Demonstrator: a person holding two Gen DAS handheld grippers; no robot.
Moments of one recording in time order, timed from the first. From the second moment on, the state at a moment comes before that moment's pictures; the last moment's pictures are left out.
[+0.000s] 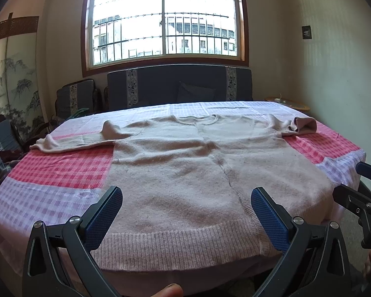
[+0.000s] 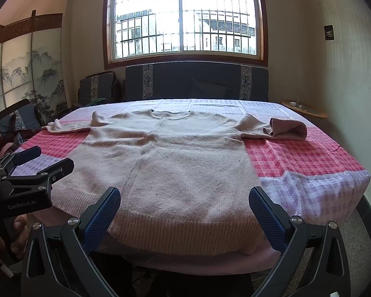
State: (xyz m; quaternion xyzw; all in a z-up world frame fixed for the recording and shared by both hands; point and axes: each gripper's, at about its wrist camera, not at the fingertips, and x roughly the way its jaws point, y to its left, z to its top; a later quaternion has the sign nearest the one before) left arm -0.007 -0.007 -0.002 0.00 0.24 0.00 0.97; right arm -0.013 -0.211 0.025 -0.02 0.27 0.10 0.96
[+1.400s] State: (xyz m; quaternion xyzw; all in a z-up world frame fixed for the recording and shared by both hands) left arm 0.000 -0.002 0.006 0.01 0.23 0.00 0.97; right arm 0.002 -0.198 0.012 -0.05 0.30 0.10 0.95
